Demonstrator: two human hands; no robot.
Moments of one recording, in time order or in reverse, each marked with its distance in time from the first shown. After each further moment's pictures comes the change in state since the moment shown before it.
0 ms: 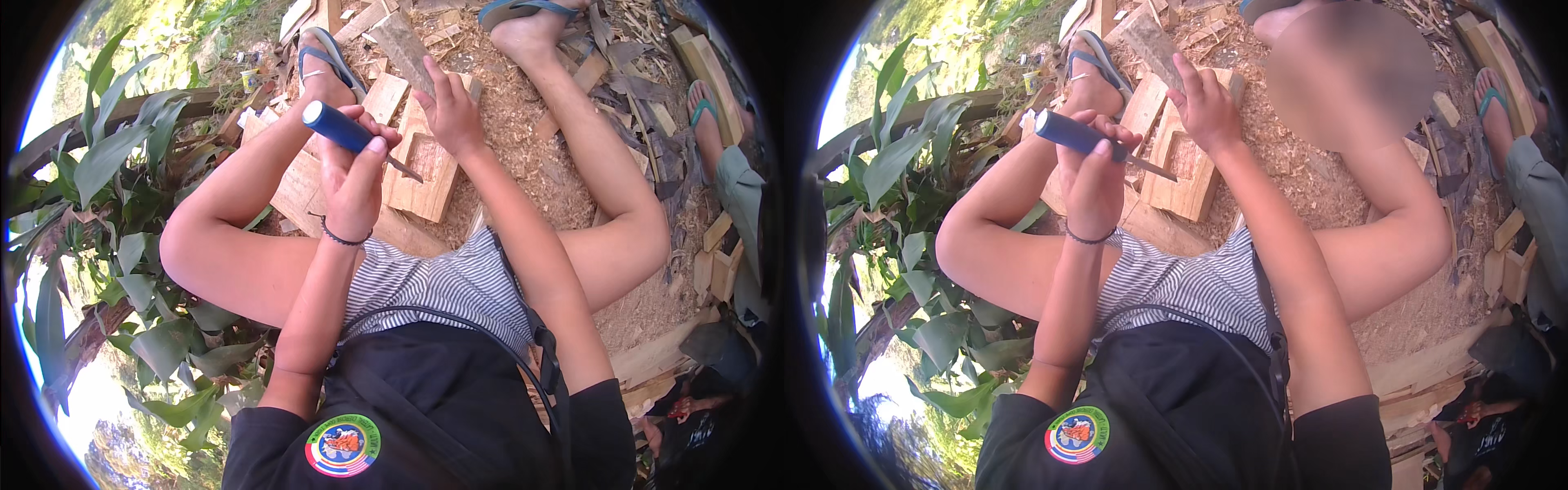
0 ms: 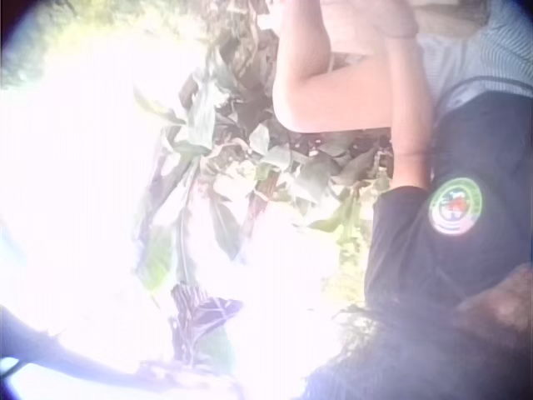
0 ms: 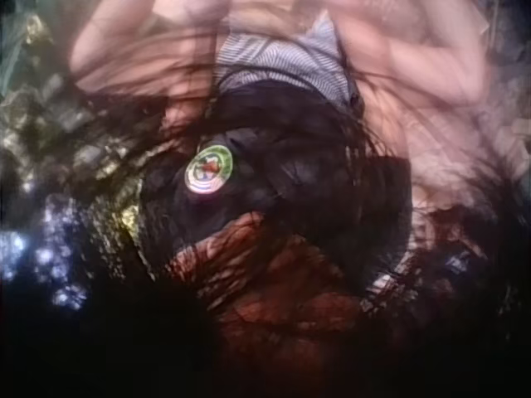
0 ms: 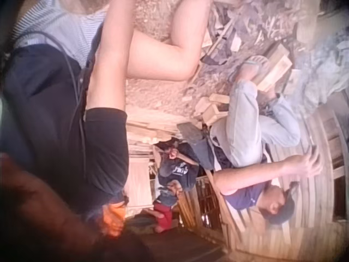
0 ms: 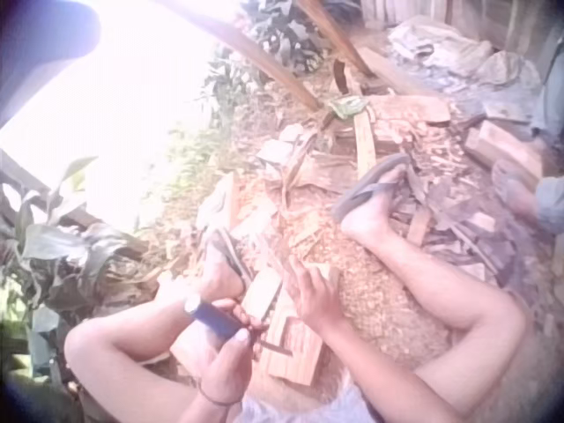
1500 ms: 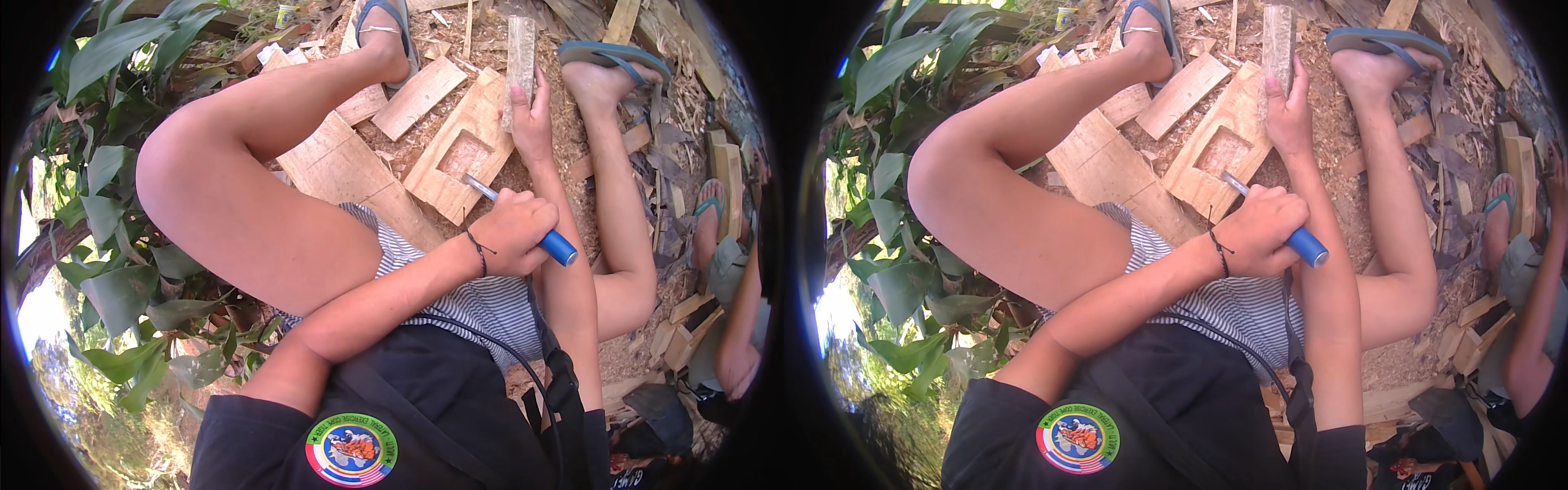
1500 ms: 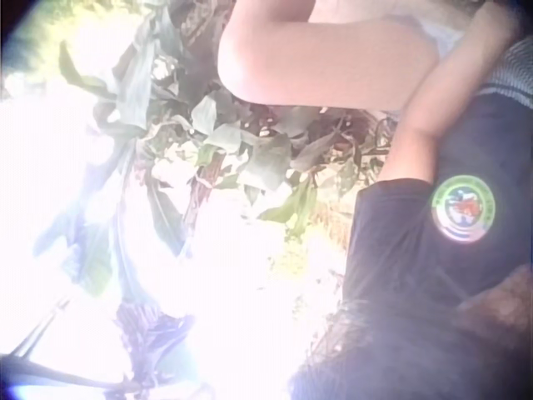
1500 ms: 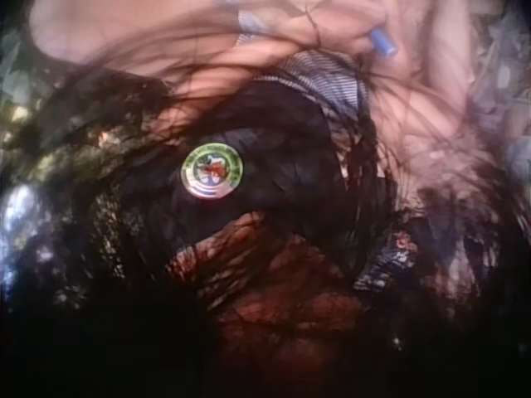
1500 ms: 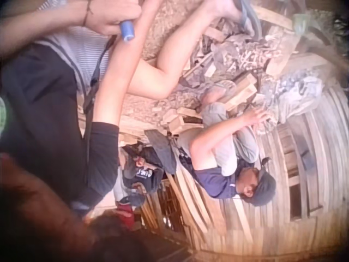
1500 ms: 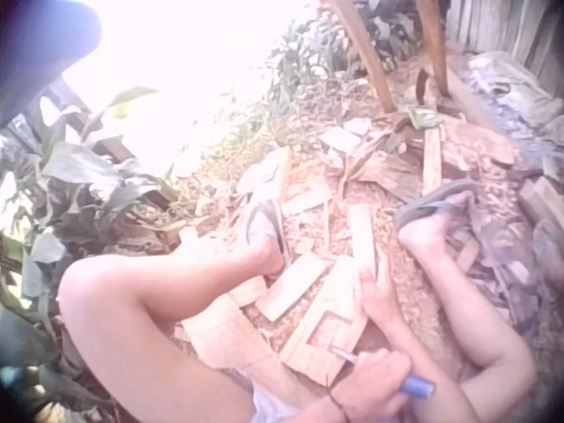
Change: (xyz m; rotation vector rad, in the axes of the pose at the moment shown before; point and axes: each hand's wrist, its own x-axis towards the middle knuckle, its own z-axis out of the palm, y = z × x) left_hand -0.044 -0.085 0.052 0.884 -0.488 0.232; right_hand 0.018 0.026 -0.013 0.538 -0.197 0.348
